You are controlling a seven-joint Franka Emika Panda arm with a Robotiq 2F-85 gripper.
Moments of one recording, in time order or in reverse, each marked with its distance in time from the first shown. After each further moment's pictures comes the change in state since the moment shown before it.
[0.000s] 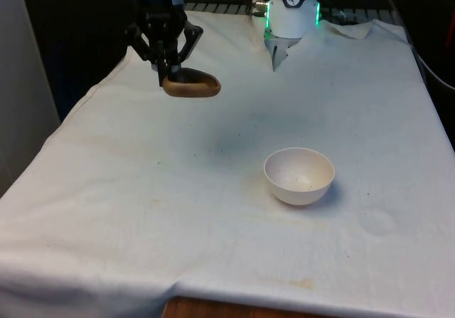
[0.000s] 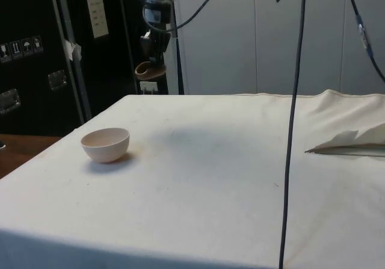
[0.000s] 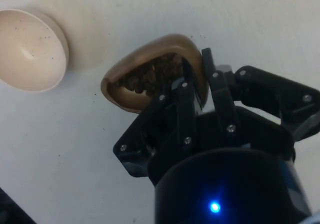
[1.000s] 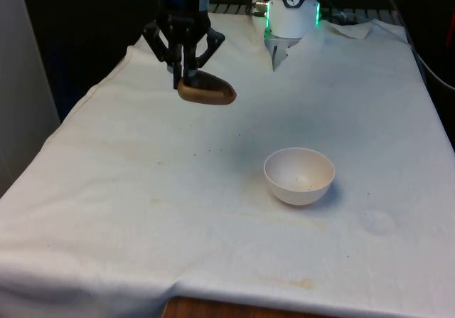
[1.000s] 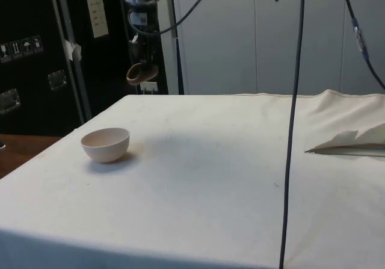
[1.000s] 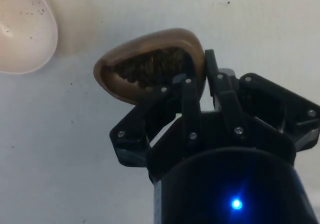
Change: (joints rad) arm 0.011 0.004 0.080 0.033 -0.250 0.000 0.225
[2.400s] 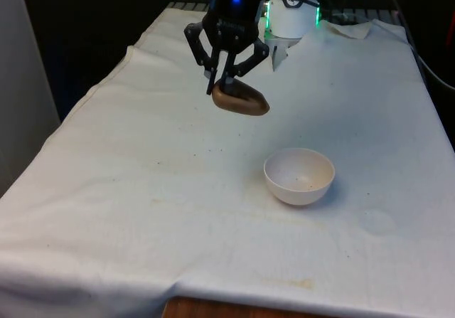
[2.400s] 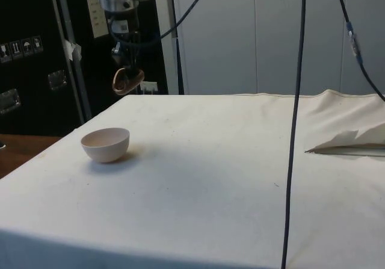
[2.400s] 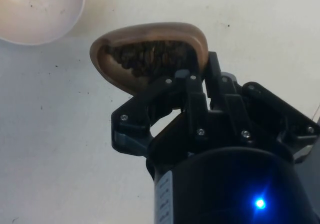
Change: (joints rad) arm 0.011 0.001 0.140 0.016 -0.343 0.001 0.240
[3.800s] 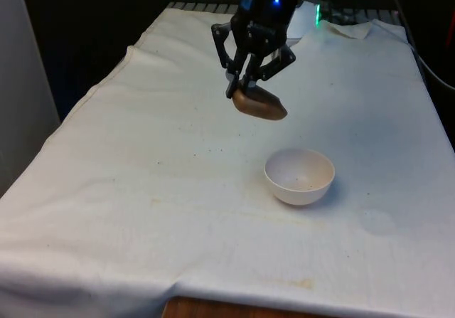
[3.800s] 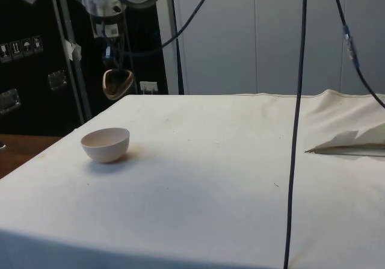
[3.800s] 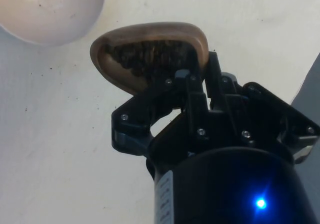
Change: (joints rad) arm 0.002 0.009 0.080 0.014 -0.196 0.022 0.007
